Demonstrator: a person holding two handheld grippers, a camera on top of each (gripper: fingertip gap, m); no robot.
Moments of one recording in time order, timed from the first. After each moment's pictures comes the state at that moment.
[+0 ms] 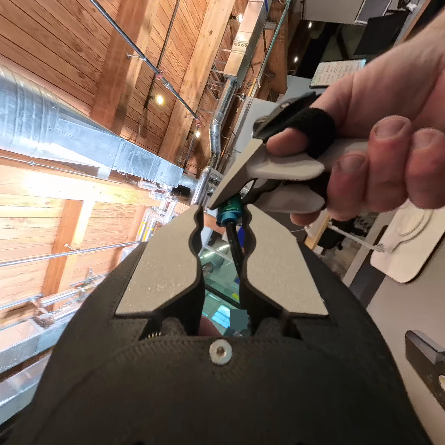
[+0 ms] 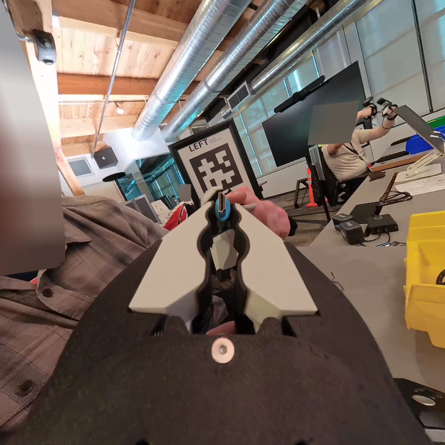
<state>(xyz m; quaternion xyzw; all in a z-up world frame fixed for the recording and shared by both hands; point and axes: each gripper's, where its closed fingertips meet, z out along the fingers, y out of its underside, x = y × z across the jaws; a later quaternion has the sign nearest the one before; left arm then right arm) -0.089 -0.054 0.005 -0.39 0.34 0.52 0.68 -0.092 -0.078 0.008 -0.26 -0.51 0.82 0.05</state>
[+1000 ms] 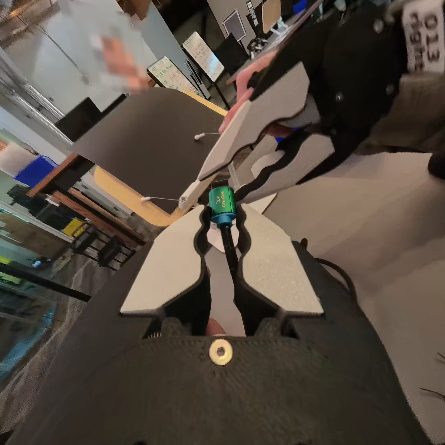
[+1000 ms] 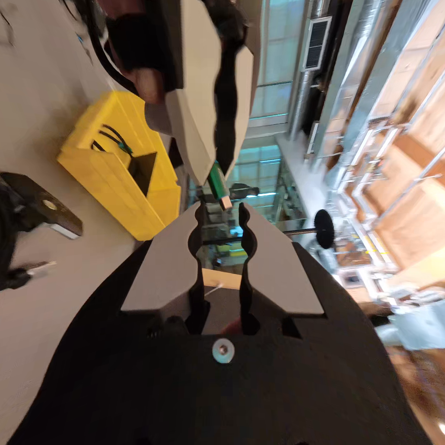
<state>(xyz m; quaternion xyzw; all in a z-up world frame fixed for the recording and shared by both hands) -0.105 -0.035 -0.021 -0.69 0.32 0.12 0.64 -0.113 -0.024 -0.011 -0.03 -0.70 0.06 0.71</state>
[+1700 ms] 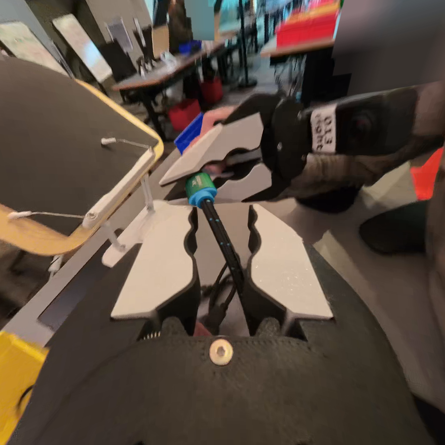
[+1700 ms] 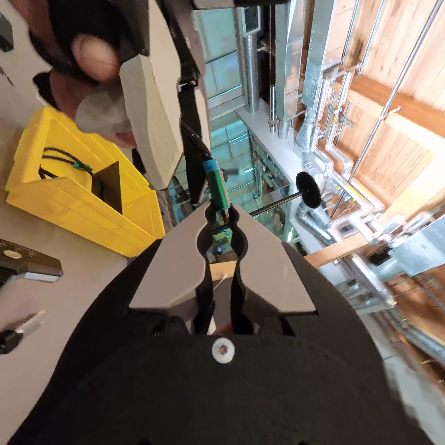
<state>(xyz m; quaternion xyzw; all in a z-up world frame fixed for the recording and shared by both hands) -0.086 -0.033 -0.020 -0.71 0.36 -0.16 0.59 -0.121 -0.009 0.008 -0.13 -0.62 0.10 0.77</state>
